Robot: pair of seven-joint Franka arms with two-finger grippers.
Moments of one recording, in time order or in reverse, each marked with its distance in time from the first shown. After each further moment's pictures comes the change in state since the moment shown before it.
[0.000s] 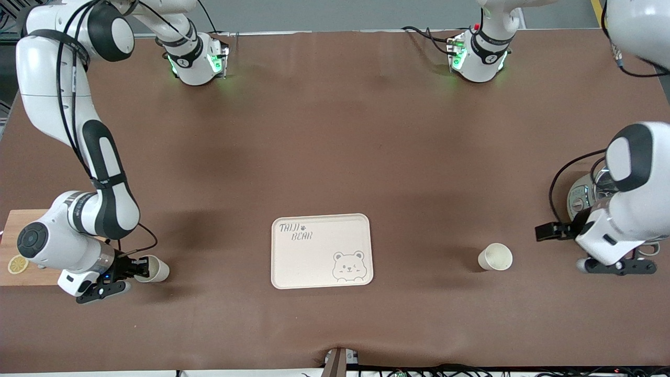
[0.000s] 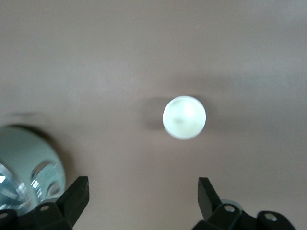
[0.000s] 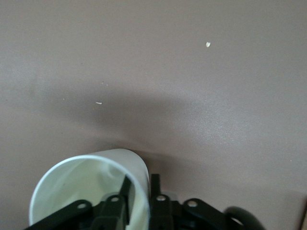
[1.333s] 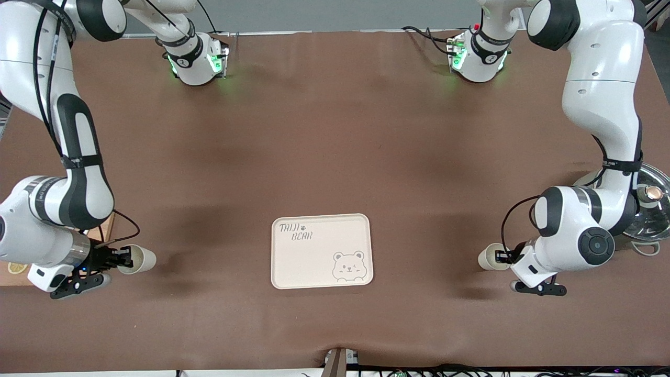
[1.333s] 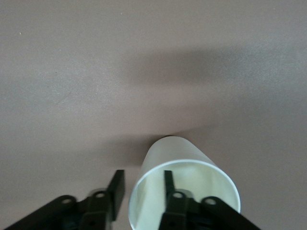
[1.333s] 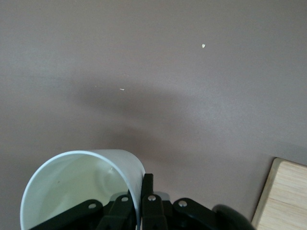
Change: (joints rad) left arm -0.030 0.355 -0.002 -0.021 0.000 0.363 0.044; right arm -0.001 -0.120 -0.009 0.002 -0.003 -0.180 0.001
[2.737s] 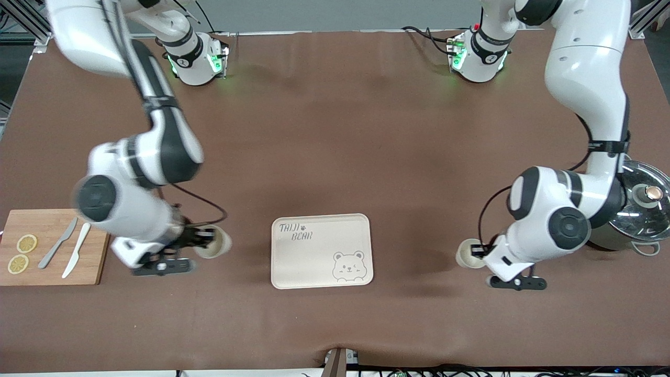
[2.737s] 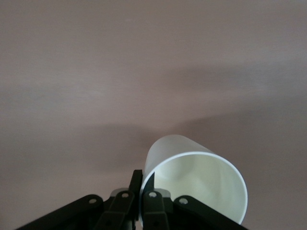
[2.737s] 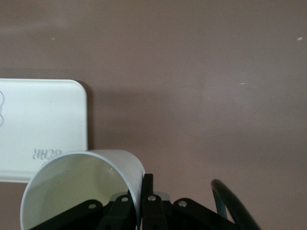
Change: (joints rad) left arm -0.102 -0.108 0.008 0.009 0.000 -0.081 -0.109; right arm 0.282 -0.164 -0.001 0.047 -0.039 -0.233 0.506
